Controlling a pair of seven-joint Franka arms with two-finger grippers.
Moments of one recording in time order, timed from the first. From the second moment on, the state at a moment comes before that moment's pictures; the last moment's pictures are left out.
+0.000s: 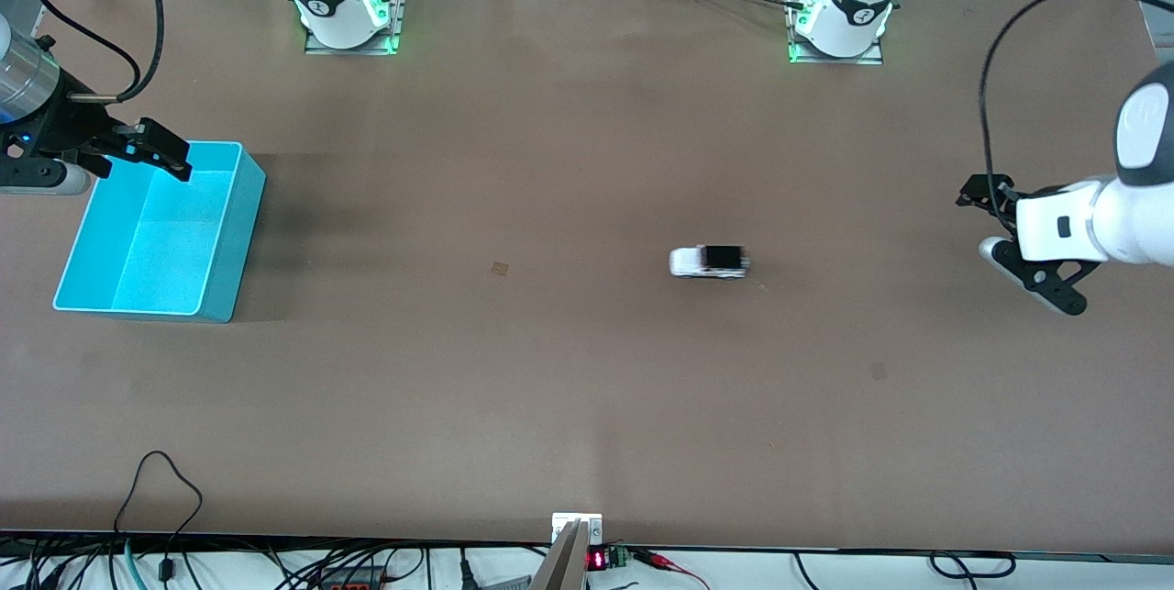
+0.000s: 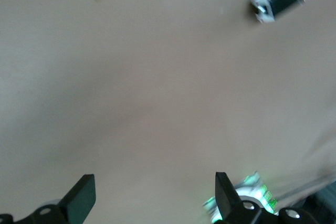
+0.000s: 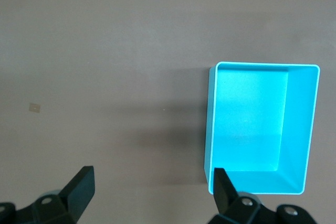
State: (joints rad) left arm 0.23 0.34 -0.26 -1.43 0.05 1.44 0.43; right arm 0.05 0.01 0.00 -1.67 -0.05 1.68 0.07
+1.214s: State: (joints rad) left arm 0.02 0.01 -0.05 -1.69 0.02 1.64 0.05; right arm 0.05 0.01 0.00 -1.67 -0.05 1.68 0.07
